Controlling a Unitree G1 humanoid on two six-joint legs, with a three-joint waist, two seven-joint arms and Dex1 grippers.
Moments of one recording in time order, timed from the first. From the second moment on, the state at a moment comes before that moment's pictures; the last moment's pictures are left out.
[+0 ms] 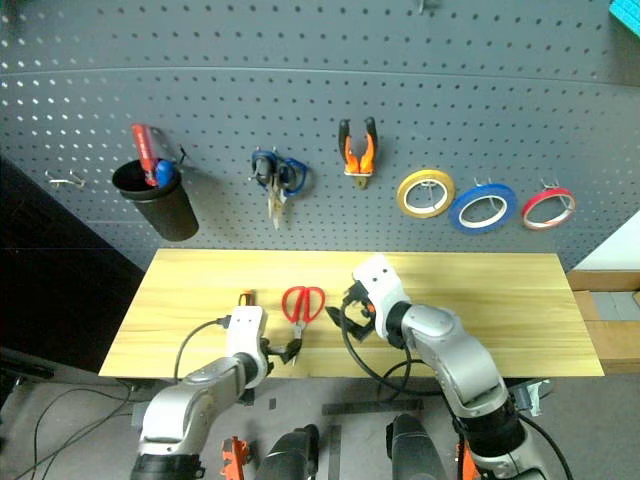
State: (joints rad) left arm -0.13 0.15 0.04 -0.15 -0.26 0.93 -0.08; right arm -0.36 -0.22 0.29 -0.42 0.17 0.92 0.47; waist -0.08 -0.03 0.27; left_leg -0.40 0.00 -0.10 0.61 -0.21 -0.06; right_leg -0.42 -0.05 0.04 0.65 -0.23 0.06
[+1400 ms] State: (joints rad) left arm -0.24 0.11 0.05 0.07 -0.18 0.84 -0.06; right arm -0.37 -0.22 0.25 -0.46 0.28 1.03 0.41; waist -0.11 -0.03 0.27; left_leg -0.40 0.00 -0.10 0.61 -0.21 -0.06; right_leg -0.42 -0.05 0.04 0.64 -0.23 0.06
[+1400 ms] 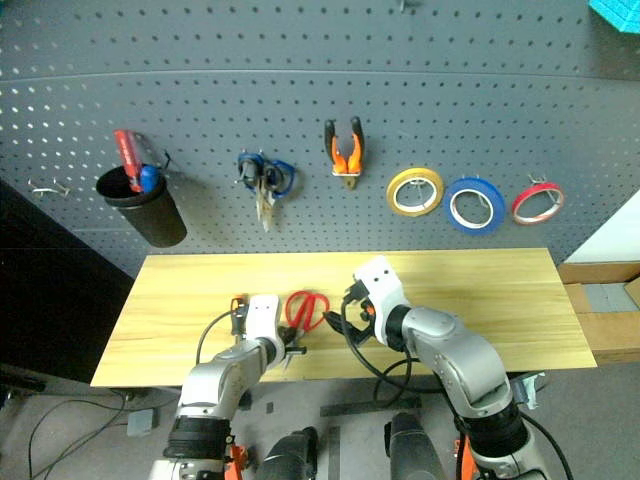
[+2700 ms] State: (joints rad) left arm -0.30 0.21 -0.10 0.04 -0.12 1.00 -0.18; right arm -0.31 -0.32 0.28 -0.59 0.45 1.04 0.49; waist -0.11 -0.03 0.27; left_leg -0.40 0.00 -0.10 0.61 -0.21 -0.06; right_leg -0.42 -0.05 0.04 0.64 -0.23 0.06
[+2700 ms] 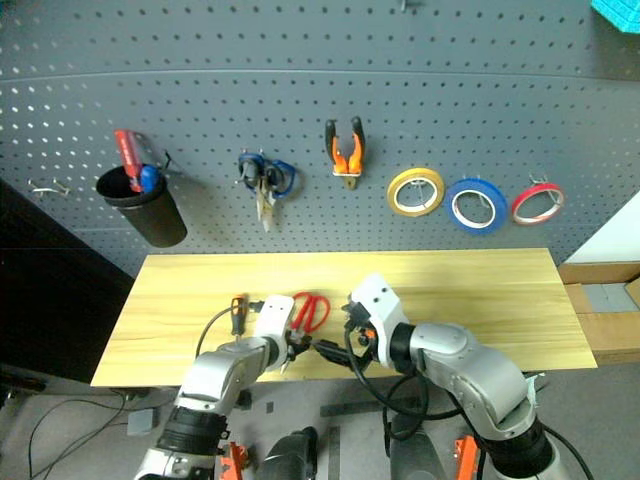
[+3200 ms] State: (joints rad) left arm -0.30 0.22 -0.03 0.09 -0.12 0.94 -0.23; right arm -0.33 -0.31 0.27 -0.59 0.47 1.06 0.48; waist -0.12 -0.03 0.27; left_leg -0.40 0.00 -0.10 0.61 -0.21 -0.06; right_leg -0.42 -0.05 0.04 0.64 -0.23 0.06
